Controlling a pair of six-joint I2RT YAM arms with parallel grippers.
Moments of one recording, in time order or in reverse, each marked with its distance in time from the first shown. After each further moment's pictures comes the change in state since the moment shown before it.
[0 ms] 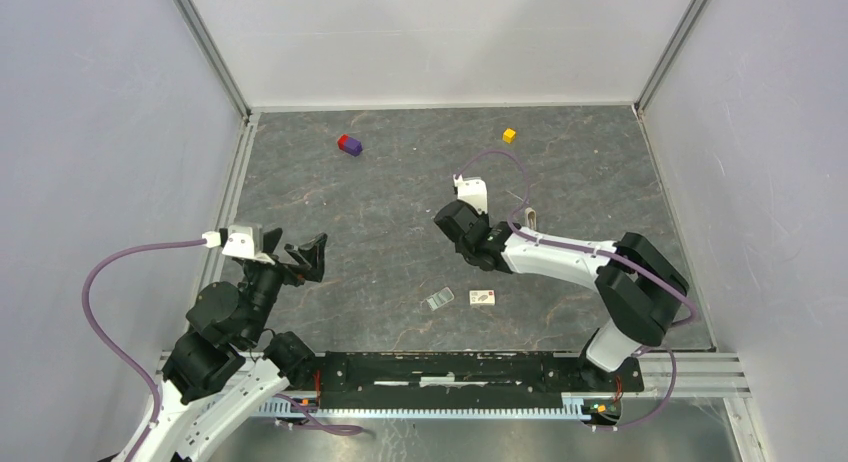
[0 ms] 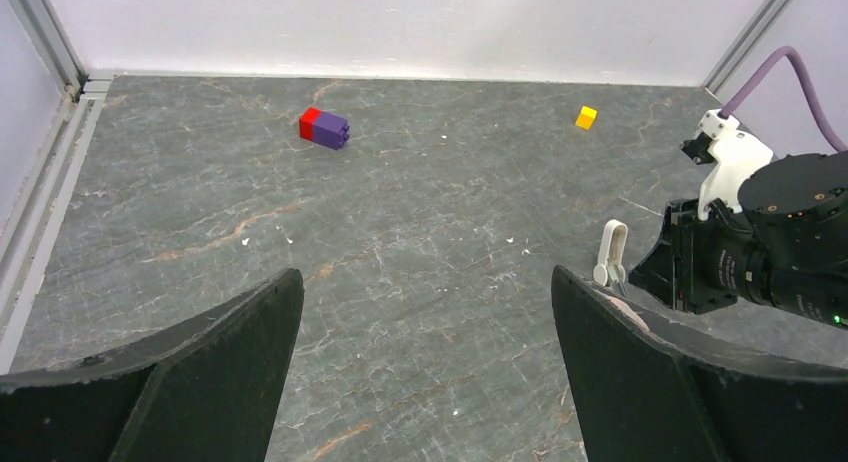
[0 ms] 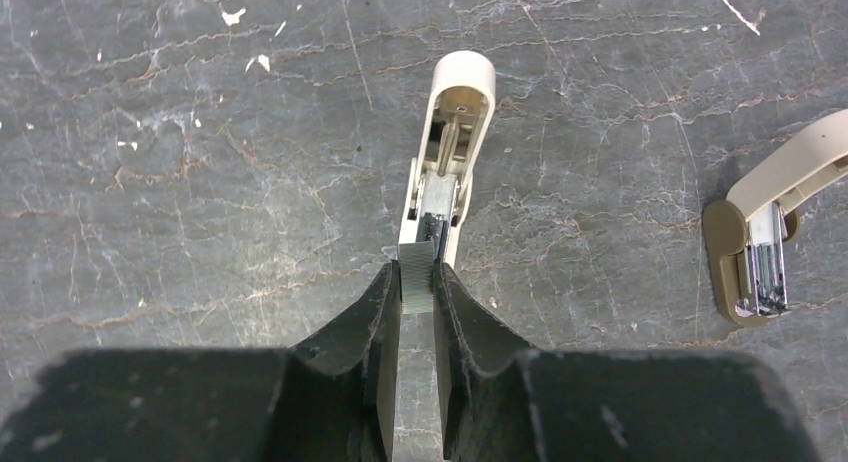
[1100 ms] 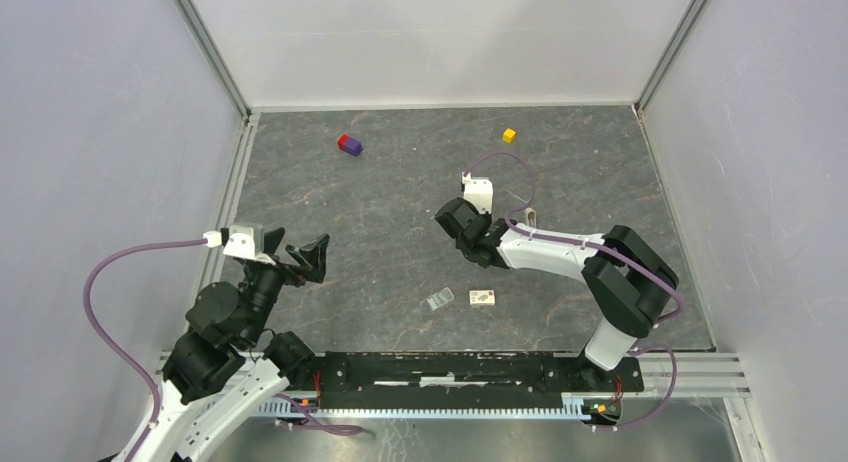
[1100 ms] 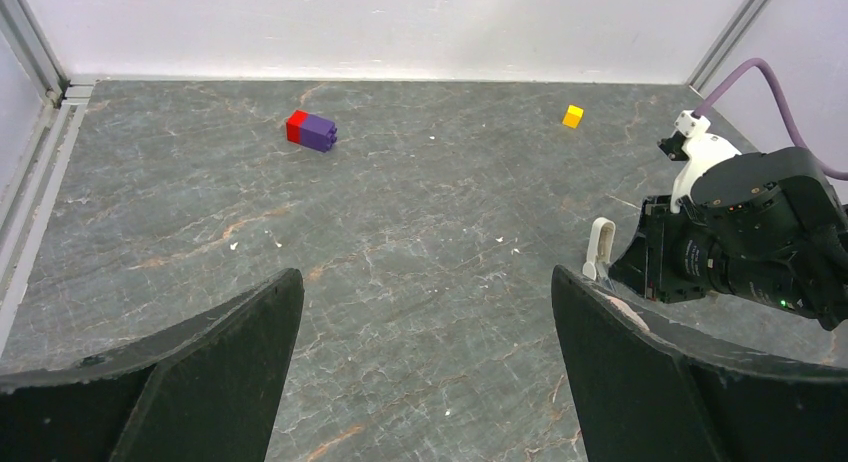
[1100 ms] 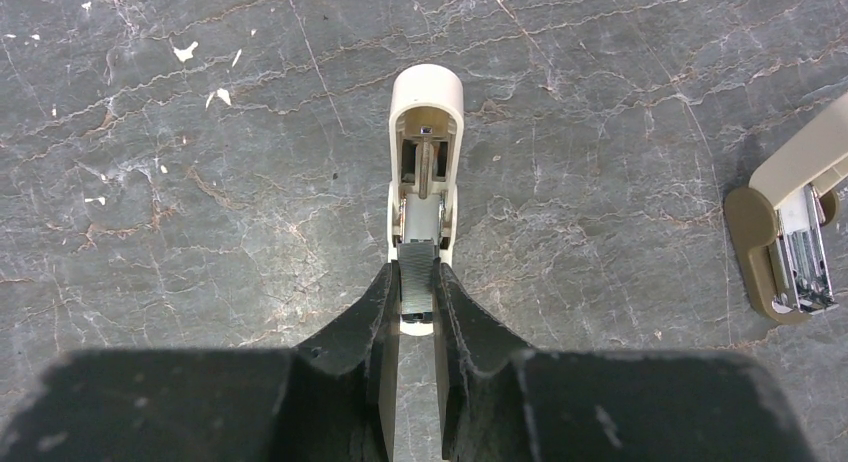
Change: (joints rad) left arm 0.000 0.000 0.000 0.007 0.026 0.000; right arm -0.037 0.064 0.013 0.015 0.017 0.120
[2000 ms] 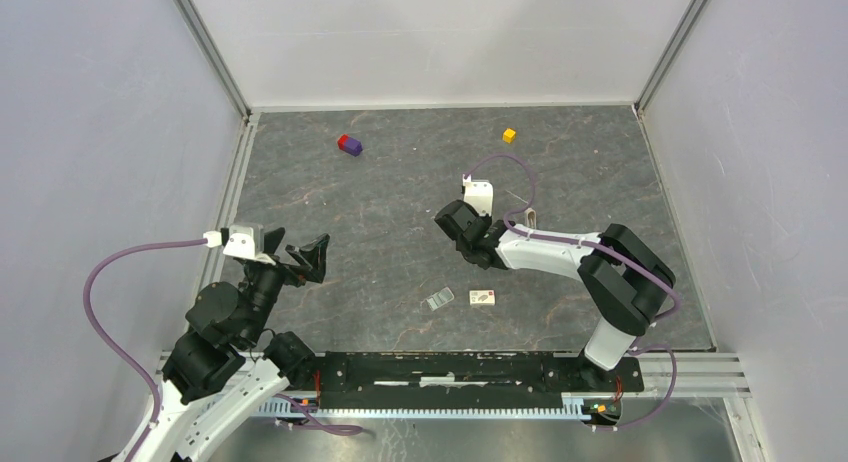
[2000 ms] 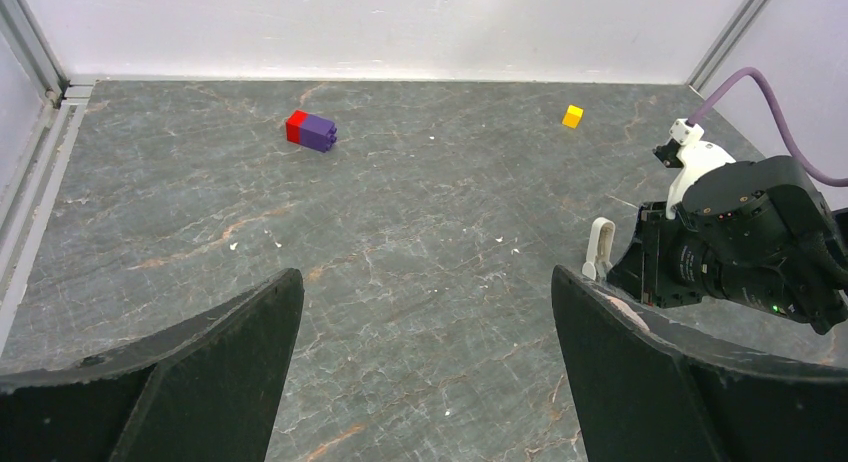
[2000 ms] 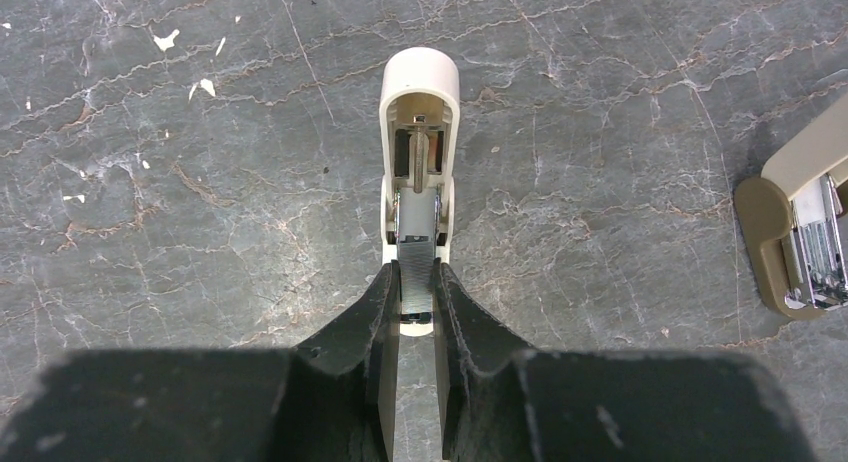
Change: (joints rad) left arm 0.000 0.000 0.000 0.000 0.000 0.000; right arm 0.000 0.016 -0.011 0.009 -0.001 0.016
